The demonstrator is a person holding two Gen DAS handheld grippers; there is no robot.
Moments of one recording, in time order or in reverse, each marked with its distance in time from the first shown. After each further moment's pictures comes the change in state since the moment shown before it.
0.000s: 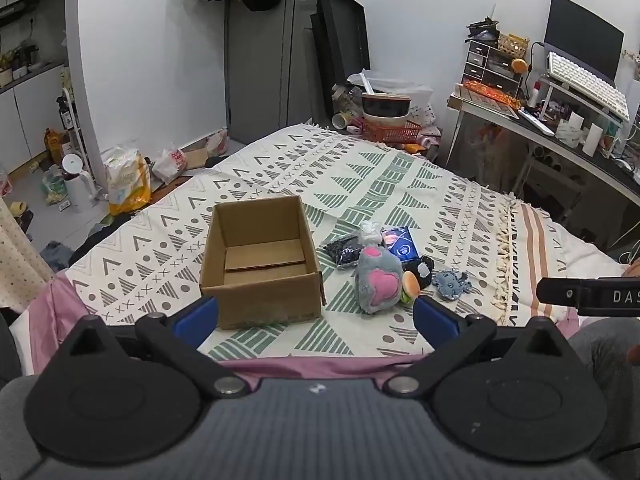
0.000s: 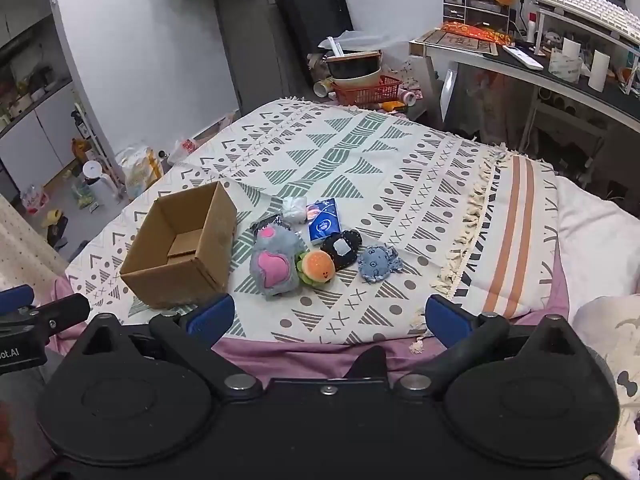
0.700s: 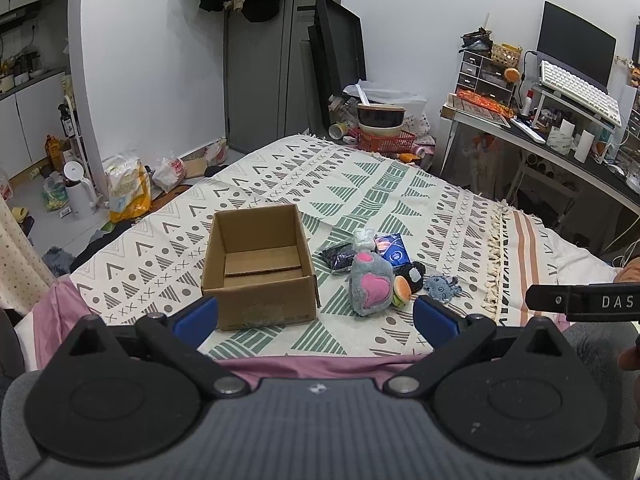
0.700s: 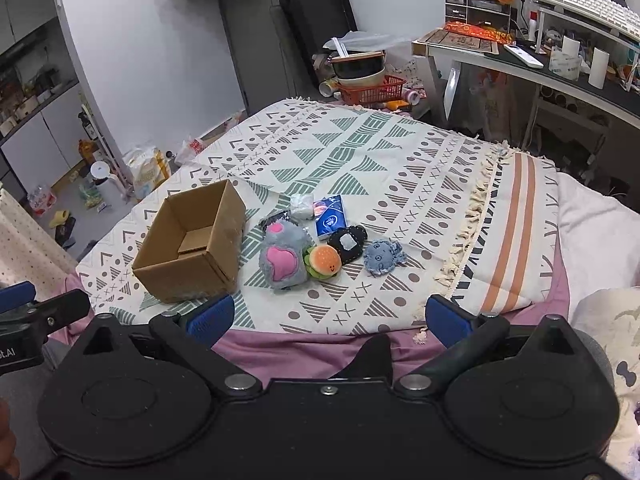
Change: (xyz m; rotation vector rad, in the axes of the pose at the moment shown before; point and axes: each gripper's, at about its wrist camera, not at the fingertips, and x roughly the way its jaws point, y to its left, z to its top) left arm -0.022 -0.005 -0.004 0.002 -0.035 -0.009; right arm -0.016 0.000 -0.005 0.008 -0.002 0.020
